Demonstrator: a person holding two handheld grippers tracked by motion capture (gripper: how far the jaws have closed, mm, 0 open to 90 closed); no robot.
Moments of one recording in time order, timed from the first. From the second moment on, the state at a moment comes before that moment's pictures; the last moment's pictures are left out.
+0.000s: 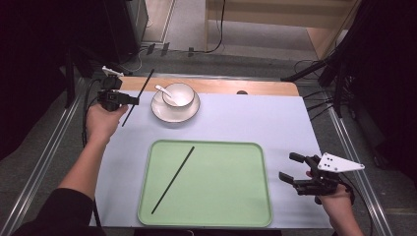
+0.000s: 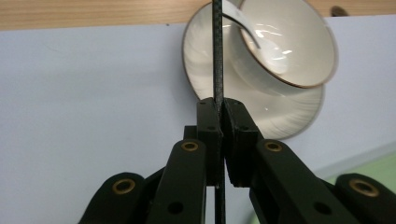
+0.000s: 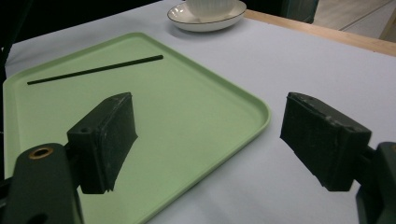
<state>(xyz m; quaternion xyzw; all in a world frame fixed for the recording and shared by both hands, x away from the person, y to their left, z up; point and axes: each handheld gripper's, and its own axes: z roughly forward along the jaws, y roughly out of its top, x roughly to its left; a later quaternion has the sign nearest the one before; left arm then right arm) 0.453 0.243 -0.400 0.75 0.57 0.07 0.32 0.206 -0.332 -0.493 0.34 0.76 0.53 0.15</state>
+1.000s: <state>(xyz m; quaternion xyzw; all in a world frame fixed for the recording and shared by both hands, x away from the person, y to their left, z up) 0.309 0.196 -0.444 0.80 0.50 0.02 0.34 0.206 -0.331 -0.492 0.34 0.76 0.53 0.15</state>
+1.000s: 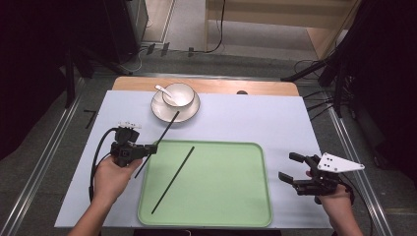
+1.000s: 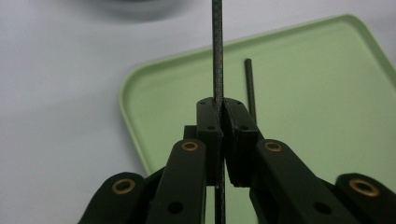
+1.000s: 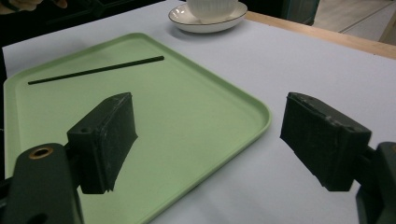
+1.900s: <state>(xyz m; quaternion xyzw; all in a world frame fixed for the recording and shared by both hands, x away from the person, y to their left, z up) 0.256 0.194 -0.489 0.77 0.57 -0.02 0.28 0.207 -0.329 -0.492 0.33 0.76 0.54 0.15</state>
